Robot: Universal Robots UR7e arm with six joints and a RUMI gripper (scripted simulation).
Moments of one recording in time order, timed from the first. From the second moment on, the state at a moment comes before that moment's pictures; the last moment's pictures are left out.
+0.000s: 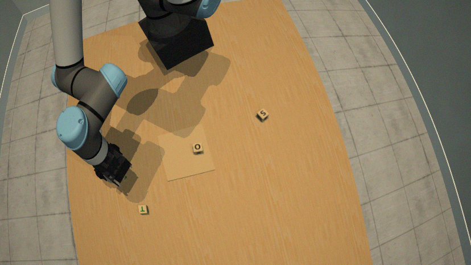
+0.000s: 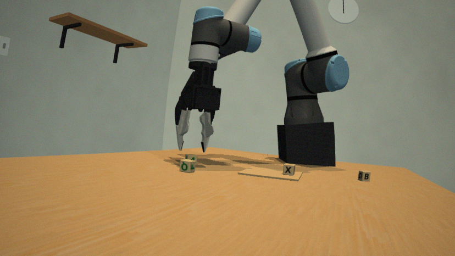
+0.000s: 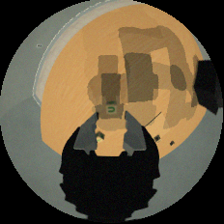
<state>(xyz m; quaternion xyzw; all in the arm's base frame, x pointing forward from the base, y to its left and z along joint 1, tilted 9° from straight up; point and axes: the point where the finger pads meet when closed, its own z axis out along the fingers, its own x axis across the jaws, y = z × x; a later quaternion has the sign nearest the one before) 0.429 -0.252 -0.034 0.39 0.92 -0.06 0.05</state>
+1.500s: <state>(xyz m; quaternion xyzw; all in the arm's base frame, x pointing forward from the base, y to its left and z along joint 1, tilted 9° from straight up) 0.431 -0.257 -0.065 0.39 0.92 -0.06 0.05</state>
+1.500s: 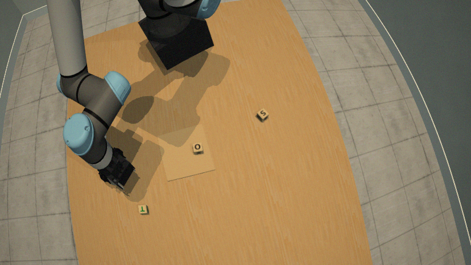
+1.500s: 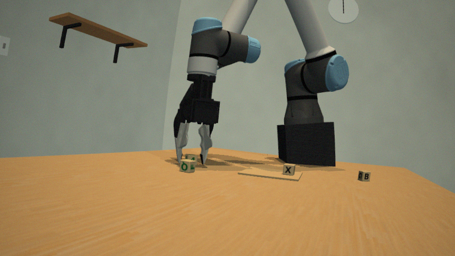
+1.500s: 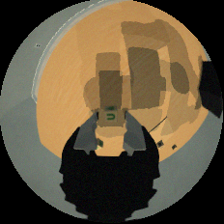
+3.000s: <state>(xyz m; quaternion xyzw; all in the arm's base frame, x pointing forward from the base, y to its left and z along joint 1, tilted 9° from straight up) 0.431 -0.257 -0.065 0.39 0.92 -0.06 0.05</state>
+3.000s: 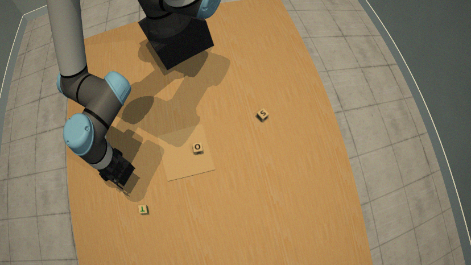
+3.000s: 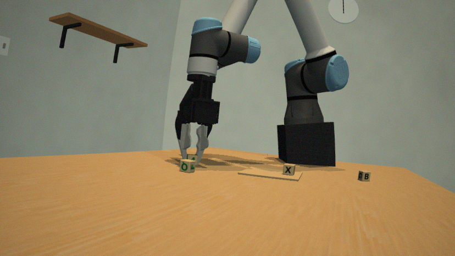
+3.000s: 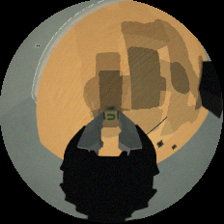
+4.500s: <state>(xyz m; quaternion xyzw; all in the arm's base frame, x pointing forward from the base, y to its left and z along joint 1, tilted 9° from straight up) 0.427 -0.245 0.011 0.39 0.92 -0.06 0.05</state>
